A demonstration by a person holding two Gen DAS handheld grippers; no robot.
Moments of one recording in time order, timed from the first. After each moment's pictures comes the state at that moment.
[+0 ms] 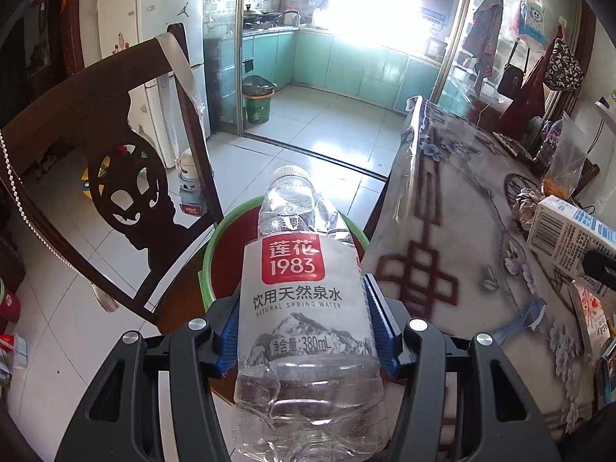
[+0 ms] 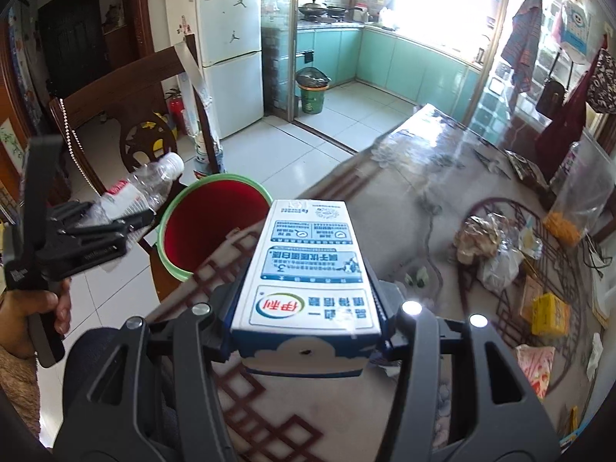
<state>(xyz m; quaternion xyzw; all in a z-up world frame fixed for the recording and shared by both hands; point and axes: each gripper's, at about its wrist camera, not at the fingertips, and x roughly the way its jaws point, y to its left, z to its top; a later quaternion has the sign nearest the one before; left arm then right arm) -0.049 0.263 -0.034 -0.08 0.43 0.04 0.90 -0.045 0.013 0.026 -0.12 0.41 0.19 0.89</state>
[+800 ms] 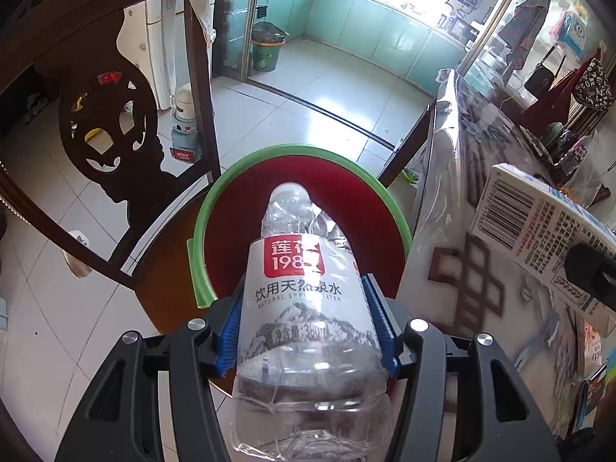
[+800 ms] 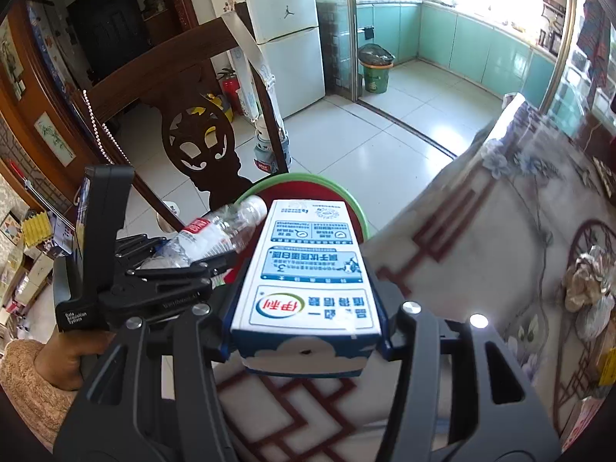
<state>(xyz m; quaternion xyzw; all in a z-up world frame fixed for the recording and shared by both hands) 0.001 0.306 -0.097 -0.15 0.50 0.03 0.85 0.018 0.111 -0.019 -0.10 0.45 0.29 0.84</state>
